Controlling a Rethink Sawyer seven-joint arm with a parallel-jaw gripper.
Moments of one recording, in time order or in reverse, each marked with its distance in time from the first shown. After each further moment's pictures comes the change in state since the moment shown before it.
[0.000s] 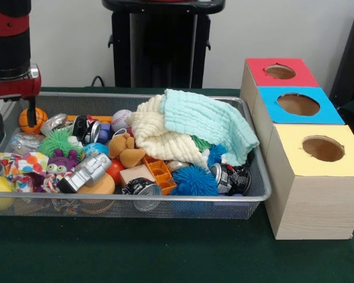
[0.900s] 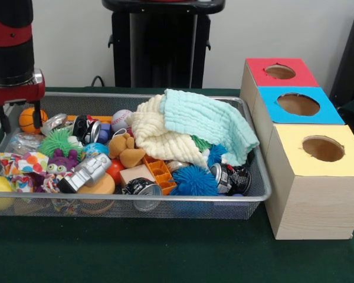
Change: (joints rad) arm 0.004 0.038 -0.038 0.001 0.010 0.000 0.000
